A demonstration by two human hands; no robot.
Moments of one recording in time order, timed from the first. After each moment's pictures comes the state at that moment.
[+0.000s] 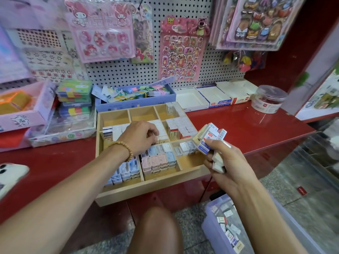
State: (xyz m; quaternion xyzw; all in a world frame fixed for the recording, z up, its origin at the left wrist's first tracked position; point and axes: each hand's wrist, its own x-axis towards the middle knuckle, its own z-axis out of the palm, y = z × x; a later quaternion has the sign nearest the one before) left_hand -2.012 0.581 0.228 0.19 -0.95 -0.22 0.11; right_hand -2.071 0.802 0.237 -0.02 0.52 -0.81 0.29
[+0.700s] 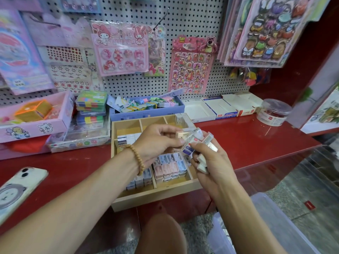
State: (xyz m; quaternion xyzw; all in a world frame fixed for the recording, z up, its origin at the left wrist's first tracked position) left_hand -1.983 0.620 0.283 0.22 -0.67 -0.70 0.11; right_hand -2.033 0.754 0.264 -0.05 0.45 -0.84 0.29
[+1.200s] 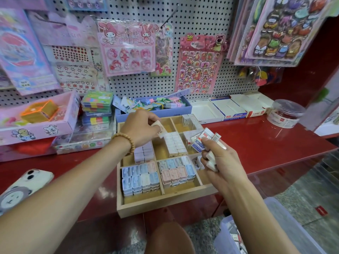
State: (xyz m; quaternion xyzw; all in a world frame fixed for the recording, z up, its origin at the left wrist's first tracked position) left_hand -1.997 0.544 0.279 0.26 -0.89 -0.32 0.18; right_hand -2.049 0.741 0.265 -0.02 0.49 -0.83 0.28
